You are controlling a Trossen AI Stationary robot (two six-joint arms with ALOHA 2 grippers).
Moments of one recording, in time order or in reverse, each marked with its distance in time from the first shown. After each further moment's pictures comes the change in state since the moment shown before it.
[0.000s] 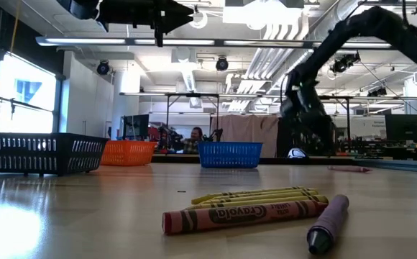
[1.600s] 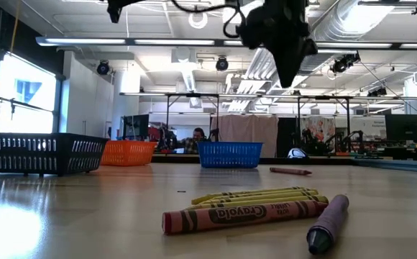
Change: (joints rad) left arm -0.002 -0.424 0.000 -0.621 -0.008 0.185; right arm 1.125 -0.361 -0.037 0.122 0.030 1.104
